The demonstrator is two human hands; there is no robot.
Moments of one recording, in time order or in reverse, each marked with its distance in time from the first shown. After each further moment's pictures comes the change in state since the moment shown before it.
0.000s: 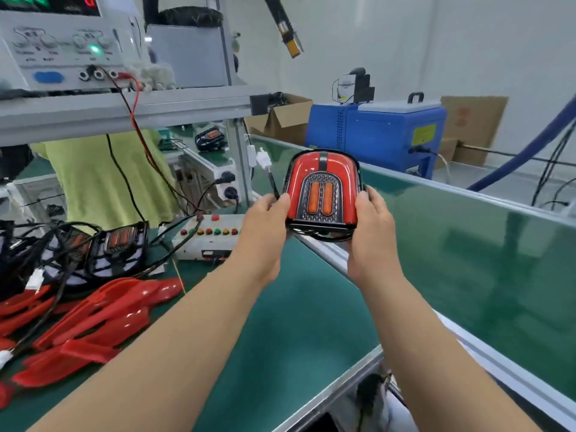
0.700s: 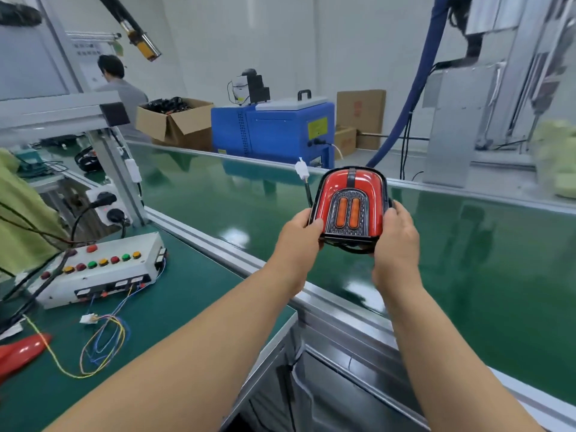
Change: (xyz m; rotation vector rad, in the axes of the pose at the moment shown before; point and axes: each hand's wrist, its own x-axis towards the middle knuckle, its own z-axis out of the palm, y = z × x) left_hand -0.031 -0.067 0.187 0.128 -0.489 -0.076; right_hand -0.008 -0.044 -0.194 -0.197 0.547 -0.112
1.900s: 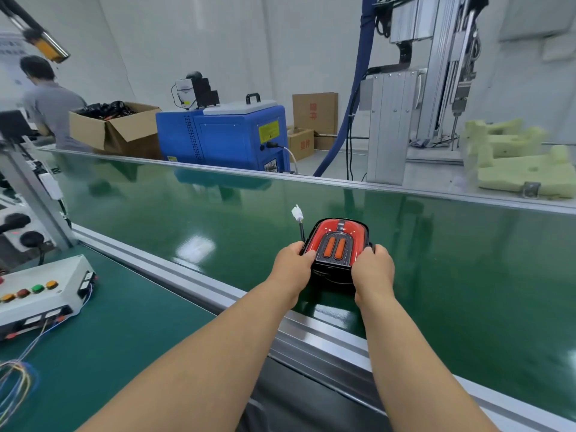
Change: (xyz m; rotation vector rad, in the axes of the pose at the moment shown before) left_hand 0.044 -0.066 0.082 0.200 -0.098 -0.183; right_hand 0.051 0.045 -0.078 -0.365 0.282 0.273
